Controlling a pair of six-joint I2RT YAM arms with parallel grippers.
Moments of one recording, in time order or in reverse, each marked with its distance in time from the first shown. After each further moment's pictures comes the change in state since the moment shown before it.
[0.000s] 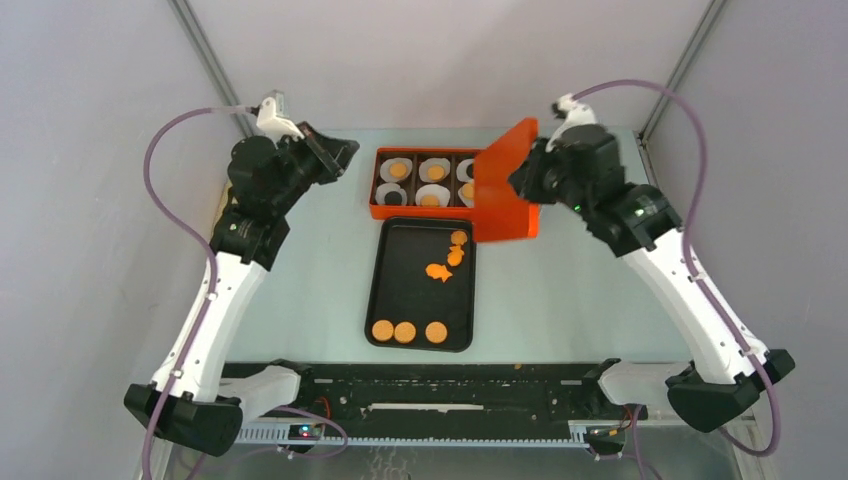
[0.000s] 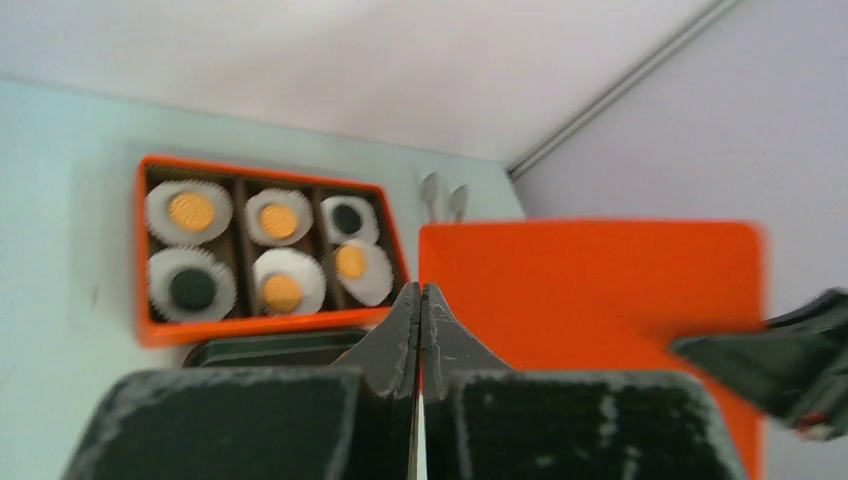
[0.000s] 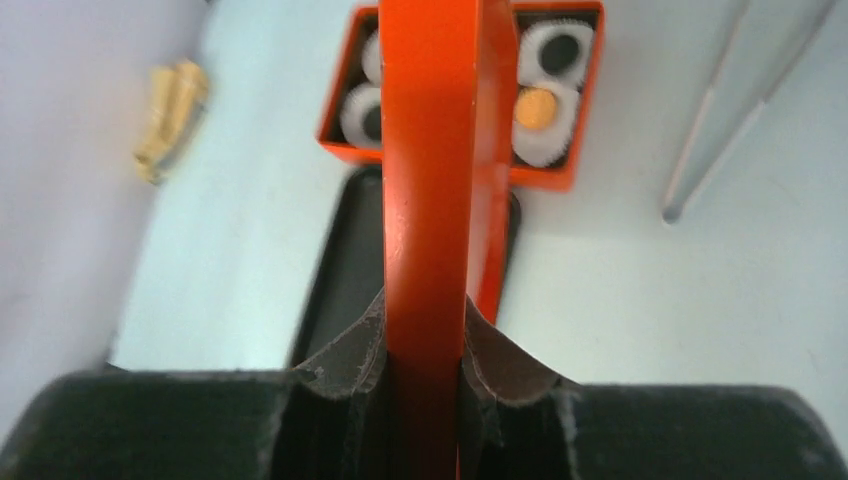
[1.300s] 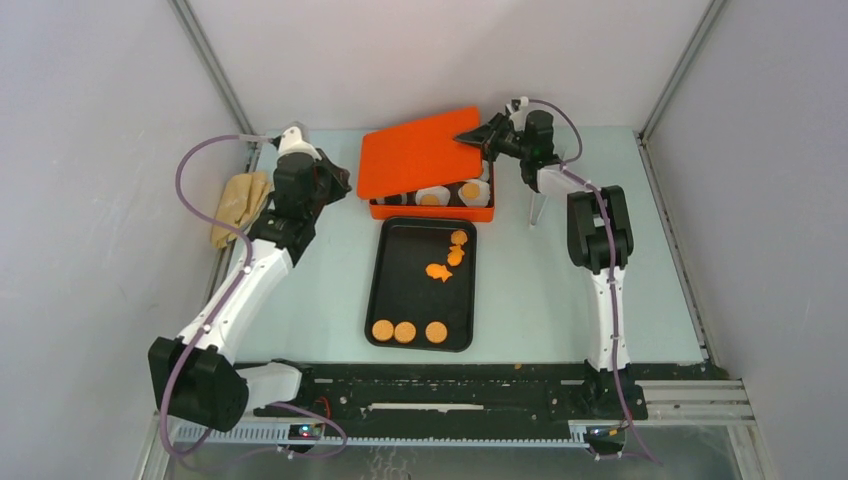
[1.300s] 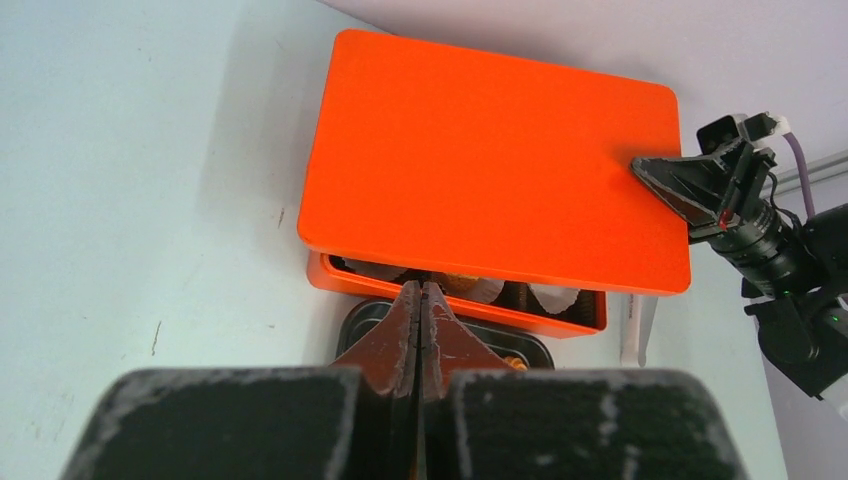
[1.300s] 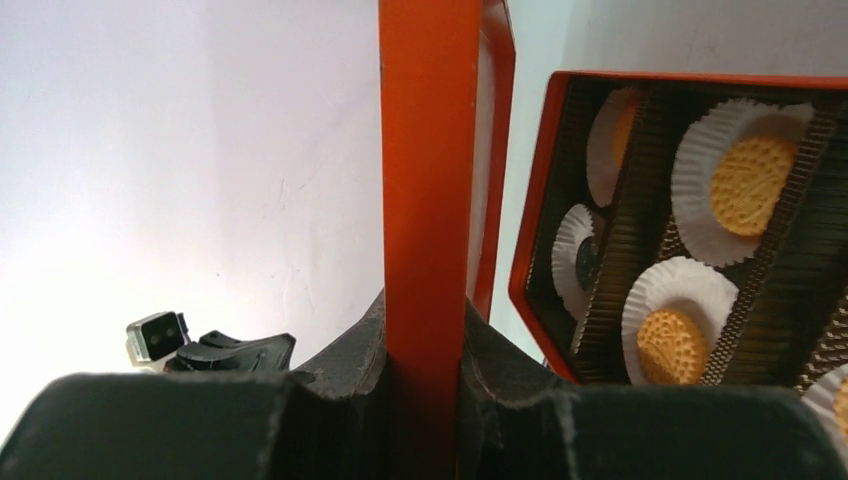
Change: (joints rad) left arm 0.000 0.097 -0.252 0.087 -0.352 0.045; right arm -0.453 1.097 0.201 1.352 -1.055 0.856
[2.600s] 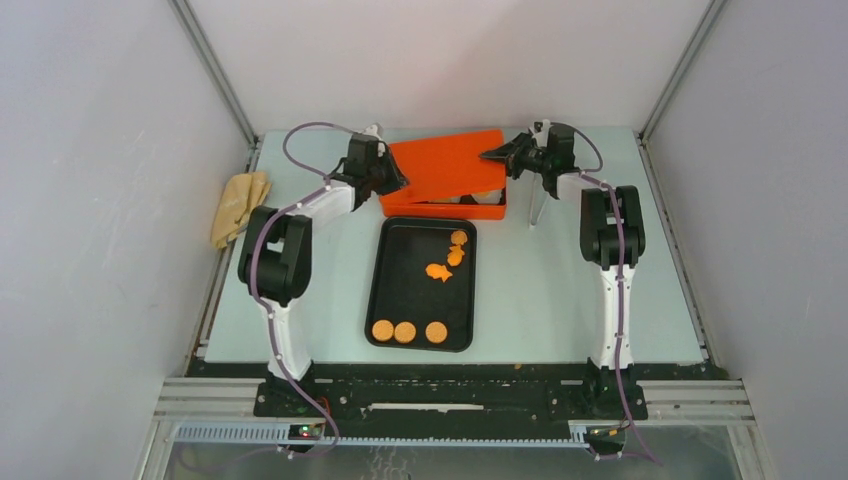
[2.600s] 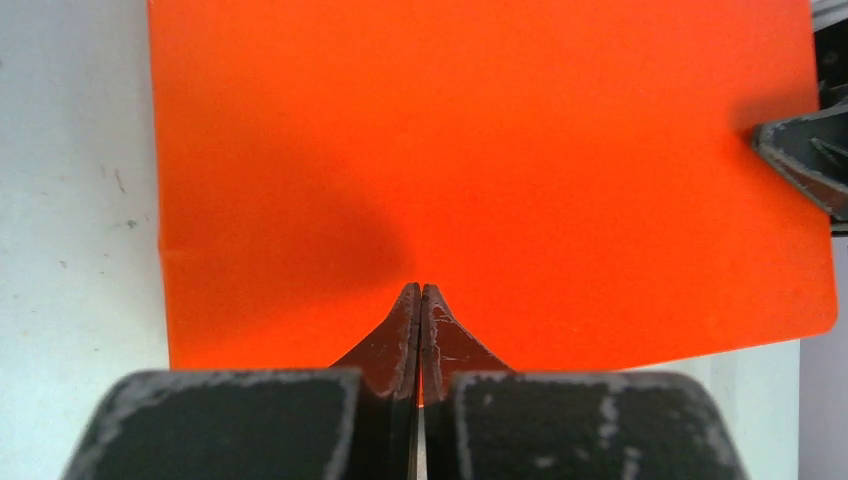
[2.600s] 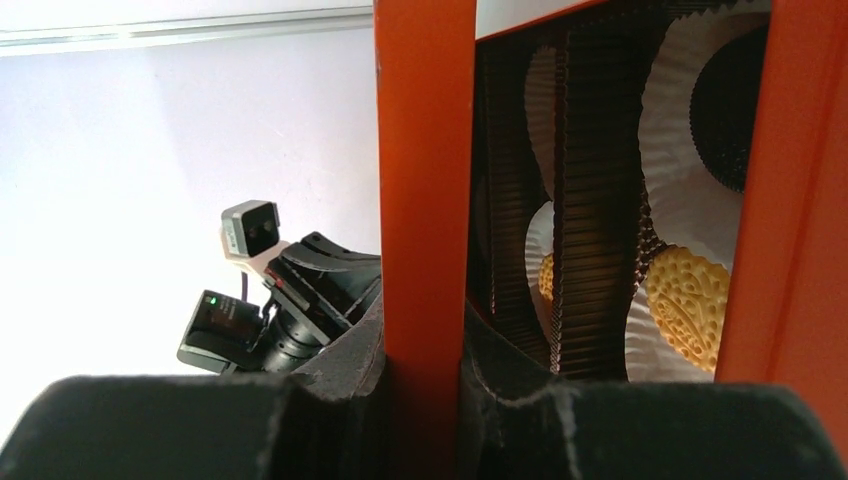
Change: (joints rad) left arm -0.040 0.764 0.369 0.112 0.309 -0.022; right arm -0.119 0.043 -0.076 -0.117 -0.062 -0.036
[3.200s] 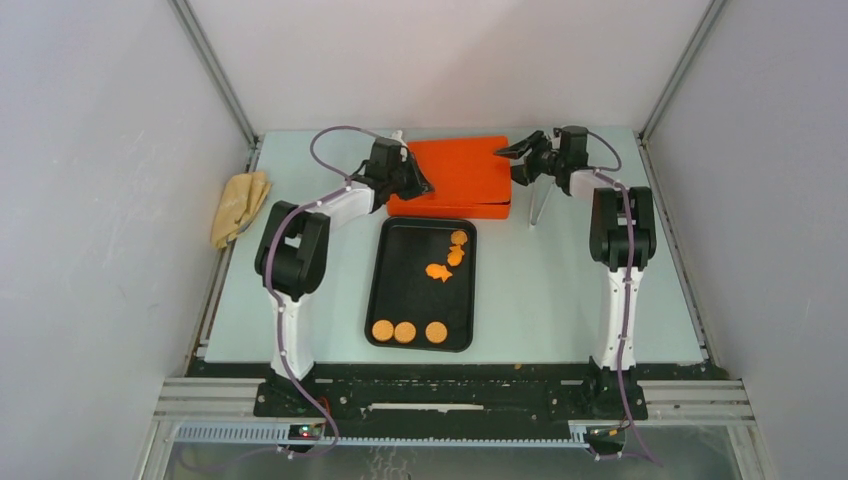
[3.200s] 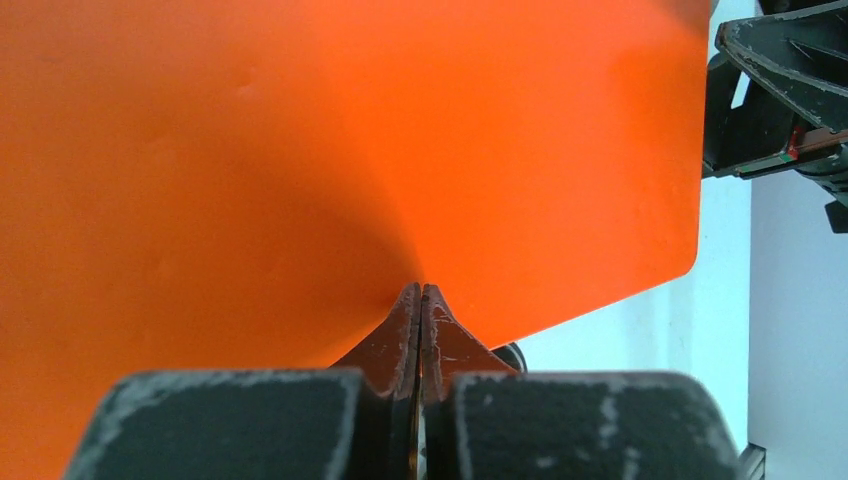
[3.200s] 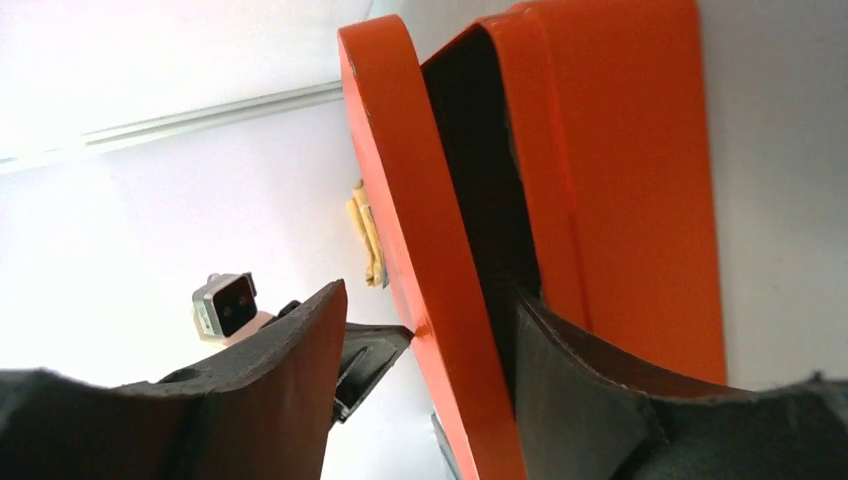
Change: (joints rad) left arm -0.082 0.100 0.066 0.009 0.082 -0.052; right arm -0.052 -0.037 -0.018 -0.197 0.111 -0.082
